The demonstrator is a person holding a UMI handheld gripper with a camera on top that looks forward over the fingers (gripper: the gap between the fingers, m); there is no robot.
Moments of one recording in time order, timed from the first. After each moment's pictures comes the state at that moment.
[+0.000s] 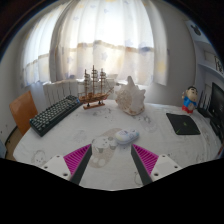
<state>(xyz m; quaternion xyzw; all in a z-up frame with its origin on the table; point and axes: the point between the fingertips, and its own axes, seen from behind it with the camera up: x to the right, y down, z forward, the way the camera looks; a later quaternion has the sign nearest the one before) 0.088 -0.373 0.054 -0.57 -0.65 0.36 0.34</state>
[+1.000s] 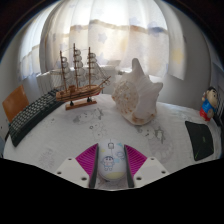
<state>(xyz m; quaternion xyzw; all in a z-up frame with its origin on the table) -0.080 -0.352 -0.014 -0.56 -0.70 0.33 0.29</state>
